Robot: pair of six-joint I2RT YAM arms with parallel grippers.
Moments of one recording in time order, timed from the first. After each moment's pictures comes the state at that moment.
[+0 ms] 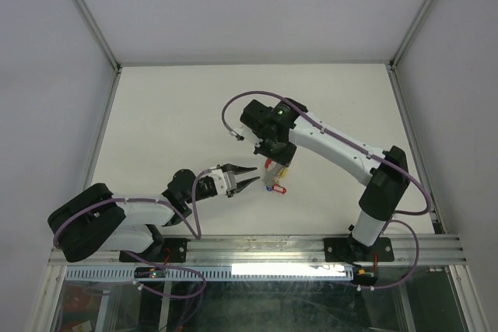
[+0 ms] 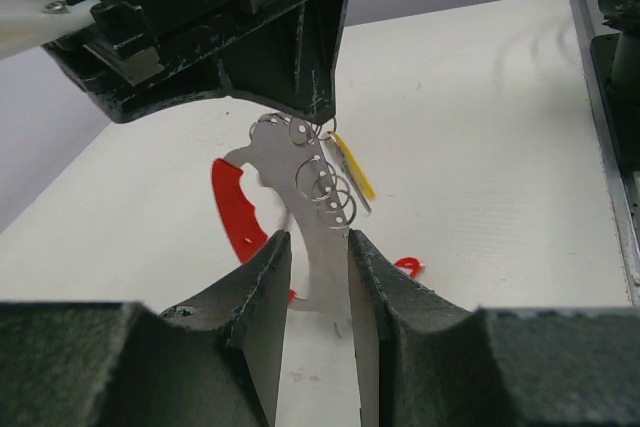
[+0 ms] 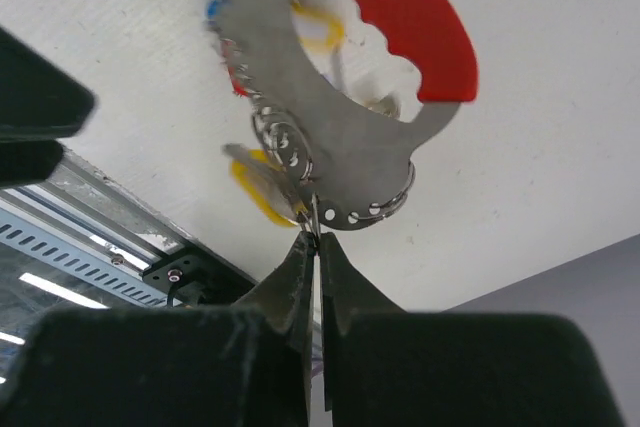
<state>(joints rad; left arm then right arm) -0.88 1.28 0.20 1.22 0.40 0.26 0.94 1.73 1.68 -1.39 0.17 -0.20</state>
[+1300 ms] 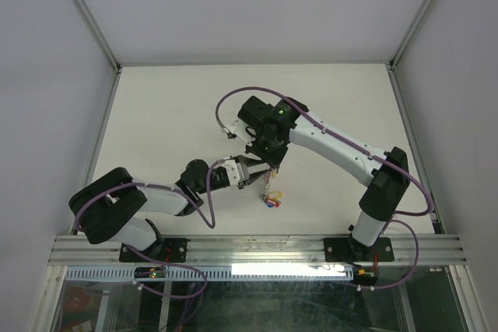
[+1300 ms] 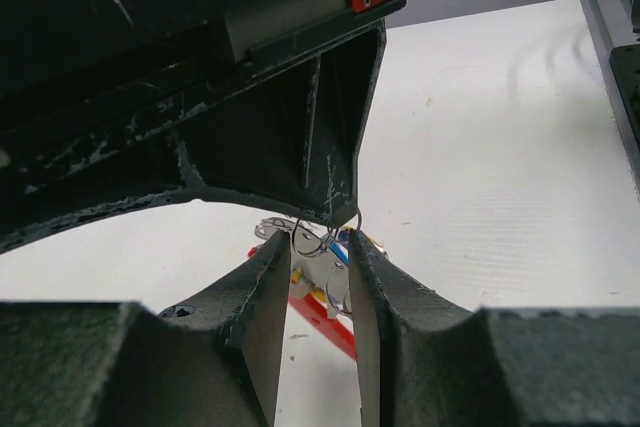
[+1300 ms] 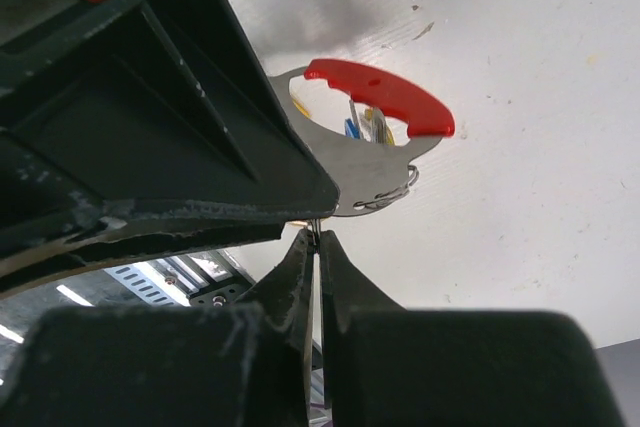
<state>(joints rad) -0.88 1.46 0.34 1.26 0.42 0.26 0.93 1.73 1.69 -1.32 -0.01 -0.21</state>
